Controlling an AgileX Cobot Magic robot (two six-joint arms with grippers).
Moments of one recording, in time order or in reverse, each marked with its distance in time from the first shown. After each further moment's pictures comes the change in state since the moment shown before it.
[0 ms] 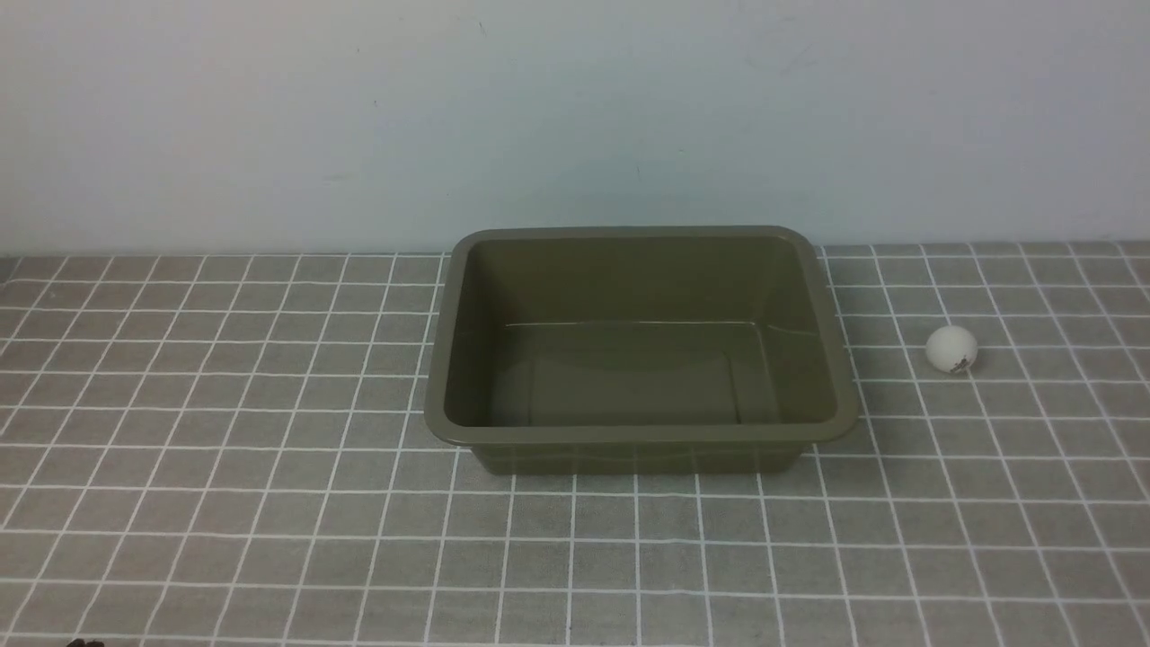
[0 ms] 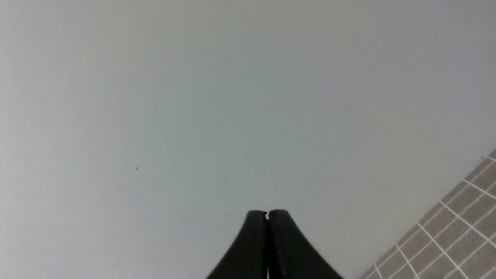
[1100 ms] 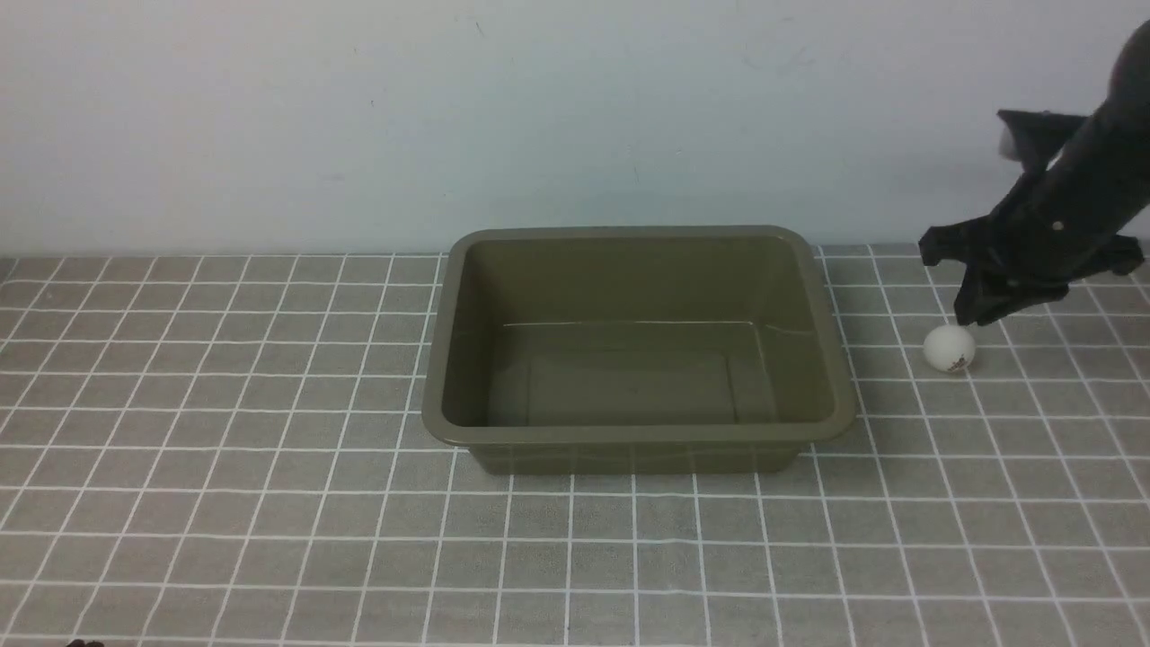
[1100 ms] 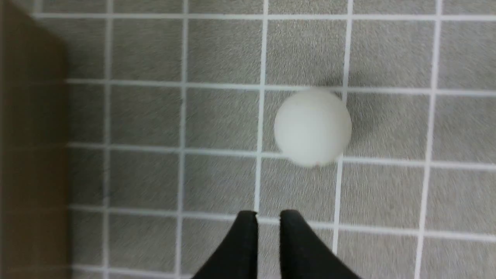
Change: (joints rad) right arm 0.008 2.047 -1.646 -0.490 1.213 -0.206; left arm 0.000 0.000 0.000 0.000 0.000 0.000
